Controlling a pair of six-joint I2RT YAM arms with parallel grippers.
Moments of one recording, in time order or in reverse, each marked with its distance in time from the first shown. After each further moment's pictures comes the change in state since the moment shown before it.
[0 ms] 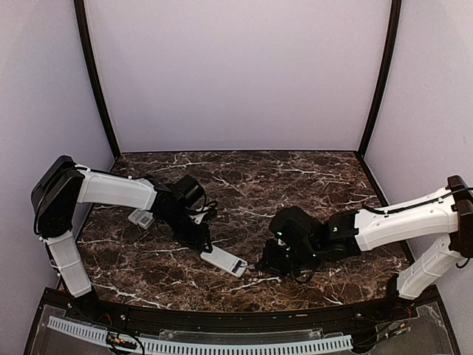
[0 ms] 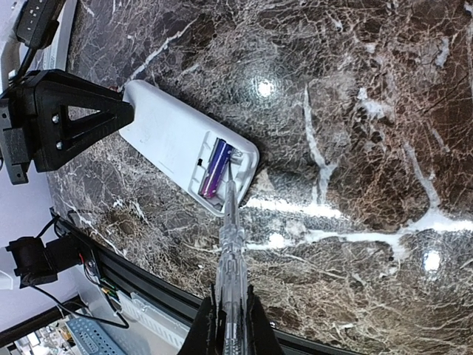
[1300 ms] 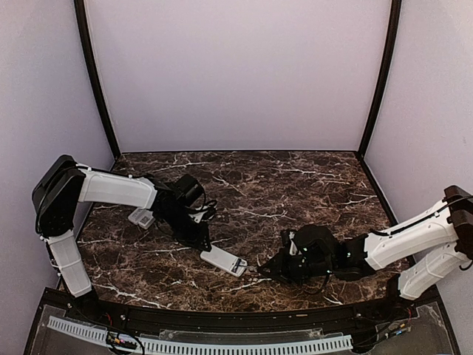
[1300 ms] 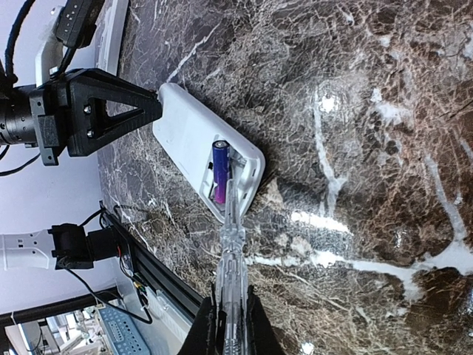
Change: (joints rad) left arm 0.011 0.011 0.011 -0.007 0.003 0.000; right arm -0.022 -0.070 -0.348 0.547 -0.032 0.024
